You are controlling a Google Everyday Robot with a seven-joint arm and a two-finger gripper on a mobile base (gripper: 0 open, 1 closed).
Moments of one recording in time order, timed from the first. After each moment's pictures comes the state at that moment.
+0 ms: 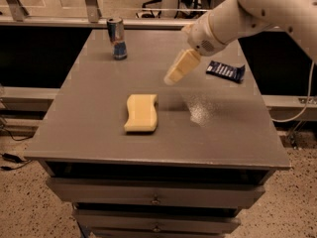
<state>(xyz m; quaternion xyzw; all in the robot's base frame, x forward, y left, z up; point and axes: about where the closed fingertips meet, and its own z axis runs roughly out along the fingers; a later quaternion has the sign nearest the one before) 0.648 -0.072 0.915 -0.57 0.73 0.11 0.37</state>
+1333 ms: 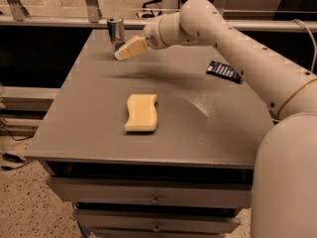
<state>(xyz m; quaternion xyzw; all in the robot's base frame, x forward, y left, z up) 0.789 0.056 0.902 -0.45 0.70 0.20 0.52</state>
